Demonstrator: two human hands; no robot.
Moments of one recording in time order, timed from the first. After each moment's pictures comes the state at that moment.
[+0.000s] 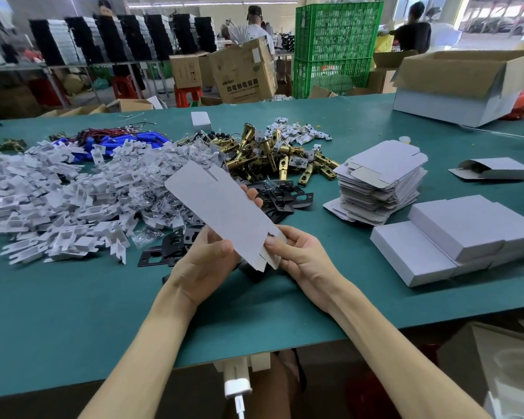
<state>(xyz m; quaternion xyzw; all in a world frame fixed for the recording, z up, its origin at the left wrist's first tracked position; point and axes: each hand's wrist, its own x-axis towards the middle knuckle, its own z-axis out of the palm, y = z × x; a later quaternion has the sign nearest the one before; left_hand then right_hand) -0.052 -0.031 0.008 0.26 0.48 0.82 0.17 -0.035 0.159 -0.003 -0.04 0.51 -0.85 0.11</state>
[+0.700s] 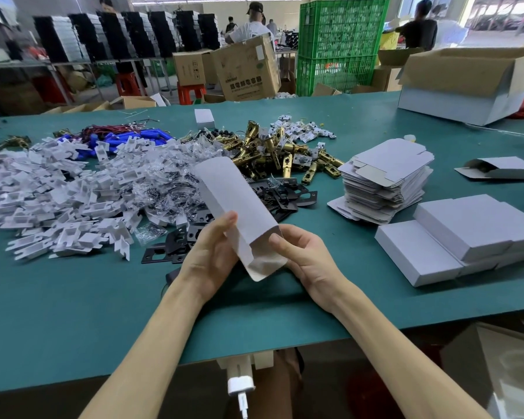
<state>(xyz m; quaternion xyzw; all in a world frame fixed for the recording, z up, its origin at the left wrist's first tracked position) -0.060 -0.028 -0.003 0.08 0.49 0.86 0.15 -0.036 0.158 -0.009 -0.08 0.56 -0.82 0.08</state>
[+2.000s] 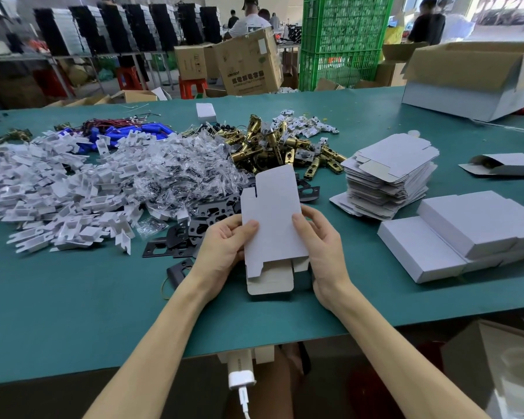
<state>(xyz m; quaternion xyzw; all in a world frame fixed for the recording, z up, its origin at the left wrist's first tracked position) -0.060 -0.015 -0.013 0.07 0.61 0.78 0.06 -0.037 0.159 -0.017 -0.01 0.61 -0.79 -0.09</state>
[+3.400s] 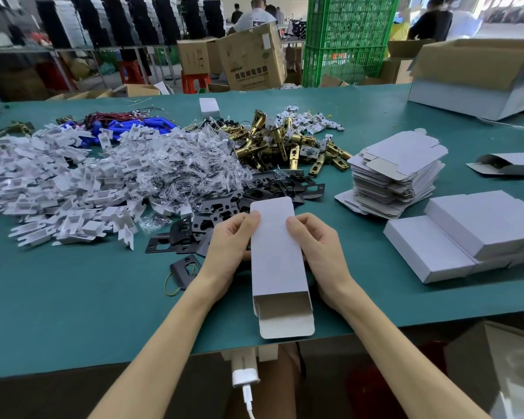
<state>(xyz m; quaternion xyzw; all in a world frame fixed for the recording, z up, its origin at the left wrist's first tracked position) -0.058 -0.011 -0.018 0.05 0.67 0.74 0.02 -0.032 0.157 -0.012 -0.05 0.66 -0.75 -0.04</state>
